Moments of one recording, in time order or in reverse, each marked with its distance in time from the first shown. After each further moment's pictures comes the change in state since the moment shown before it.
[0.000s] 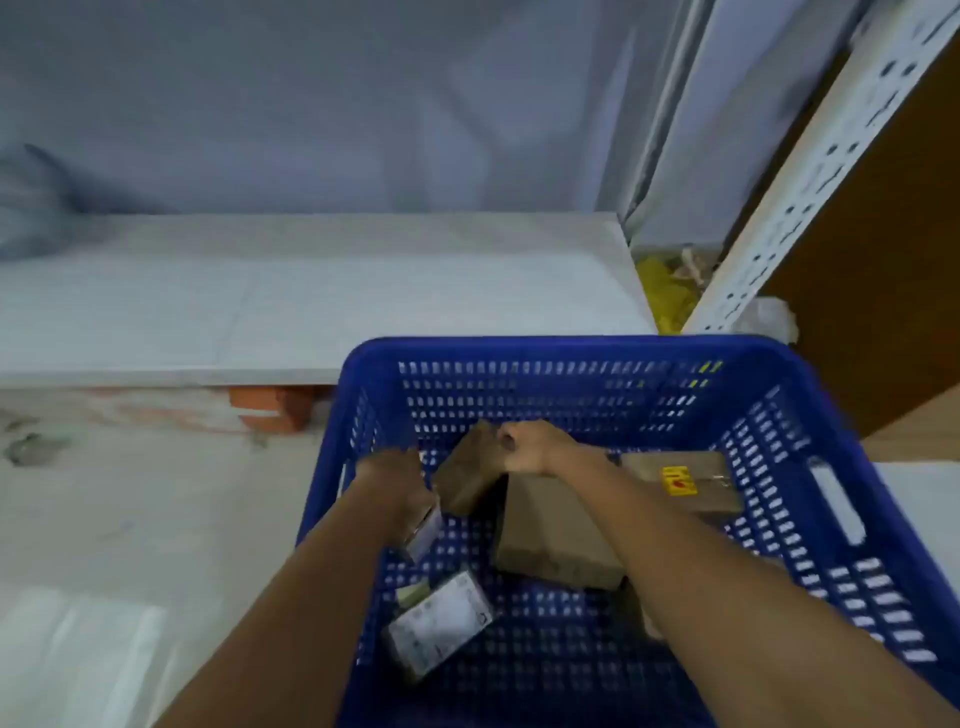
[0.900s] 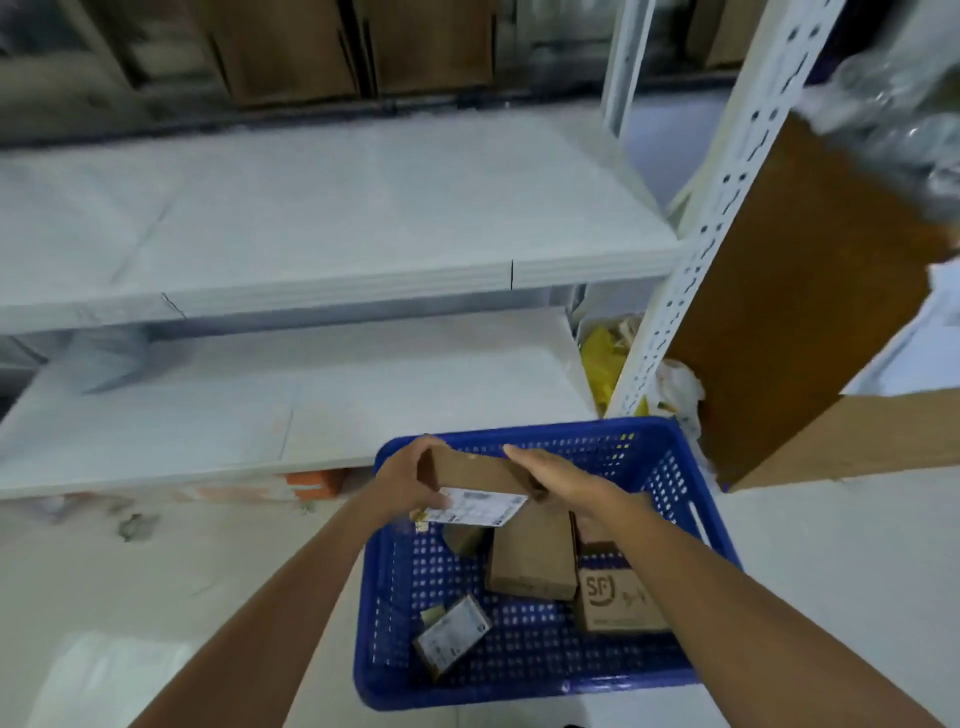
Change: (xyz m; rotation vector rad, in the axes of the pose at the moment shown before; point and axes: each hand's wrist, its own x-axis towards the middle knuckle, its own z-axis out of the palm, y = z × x) left_hand -0.211 0.015 -0.217 -0.820 0.181 0.338; right_hand -0.243 -0.069 -0.167 0.840 0.002 0.062
